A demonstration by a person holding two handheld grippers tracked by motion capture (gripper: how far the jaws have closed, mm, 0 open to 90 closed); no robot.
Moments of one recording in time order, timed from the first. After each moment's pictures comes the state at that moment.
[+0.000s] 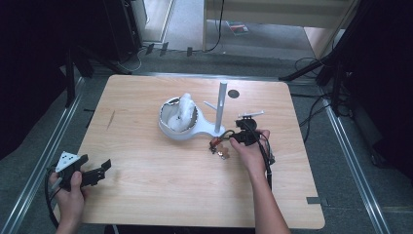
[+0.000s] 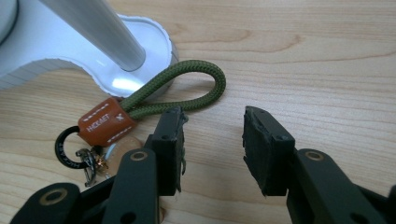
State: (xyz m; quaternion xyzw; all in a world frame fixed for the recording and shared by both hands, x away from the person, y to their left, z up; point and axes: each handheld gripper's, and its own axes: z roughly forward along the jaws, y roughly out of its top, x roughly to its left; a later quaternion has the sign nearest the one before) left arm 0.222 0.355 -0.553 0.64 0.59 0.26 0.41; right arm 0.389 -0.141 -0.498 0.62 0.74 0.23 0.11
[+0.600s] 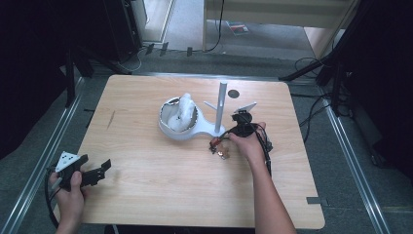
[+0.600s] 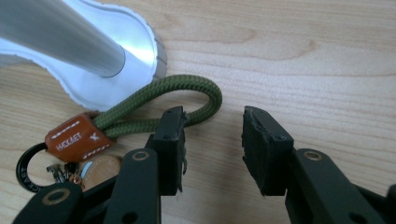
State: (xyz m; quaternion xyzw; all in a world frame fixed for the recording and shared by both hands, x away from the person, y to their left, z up) left arm 0.222 0.355 -0.553 0.64 0.59 0.26 0.41; right arm 0.422 -0.134 -0.504 0.62 0.76 0.16 0.08
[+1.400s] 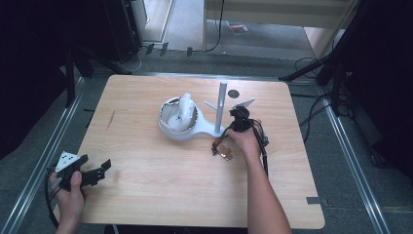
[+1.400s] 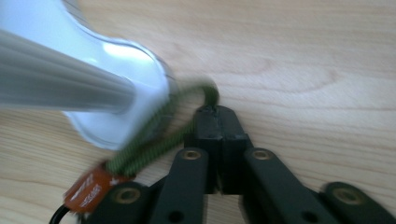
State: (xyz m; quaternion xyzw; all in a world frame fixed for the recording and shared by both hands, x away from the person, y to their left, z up) left arm 0.222 0.355 -0.553 0.64 0.59 0.26 0.41; right arm 0.441 -0.128 -0.509 0.62 0.76 0.17 0.06
